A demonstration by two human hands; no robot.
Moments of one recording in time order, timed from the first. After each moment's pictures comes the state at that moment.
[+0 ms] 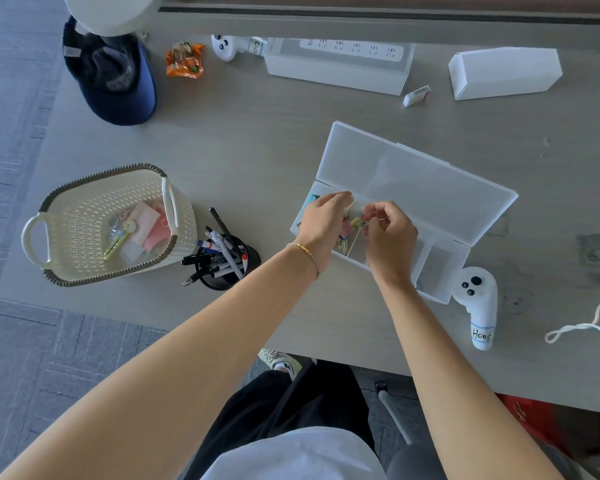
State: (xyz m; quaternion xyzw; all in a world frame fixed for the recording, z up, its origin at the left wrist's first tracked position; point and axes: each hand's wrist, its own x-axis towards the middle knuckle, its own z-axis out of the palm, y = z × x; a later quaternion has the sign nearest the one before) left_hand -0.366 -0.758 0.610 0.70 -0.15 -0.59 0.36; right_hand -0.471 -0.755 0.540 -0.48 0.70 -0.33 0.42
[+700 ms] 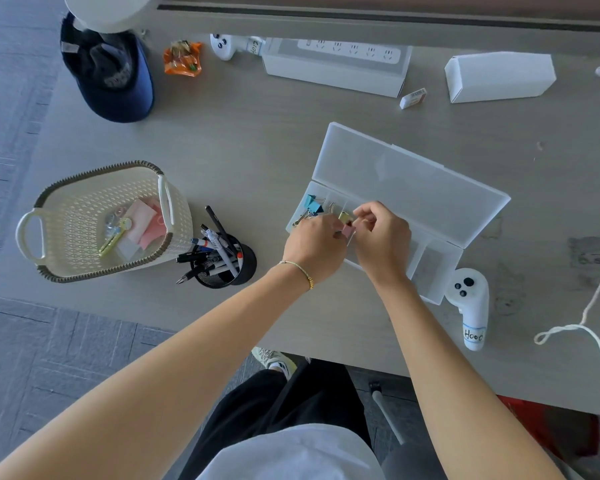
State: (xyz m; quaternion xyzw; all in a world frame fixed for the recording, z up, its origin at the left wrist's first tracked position) left_hand -0.361 -0.732 0.594 0.77 -0.51 -0.37 0.07; right_hand -0.477 -0.757 0.547 -0.61 0.67 -0.26 0.34
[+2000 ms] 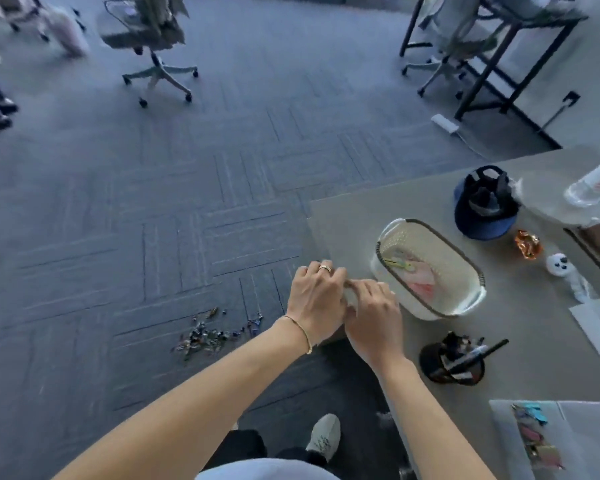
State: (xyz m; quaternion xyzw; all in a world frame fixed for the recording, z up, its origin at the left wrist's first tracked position) left_hand -0.132 -0.395 0.699 0.95 -0.28 -0.04 0.15; right_hand -0.192 -0.517 0.657 -0.98 0.08 -0.10 0.16
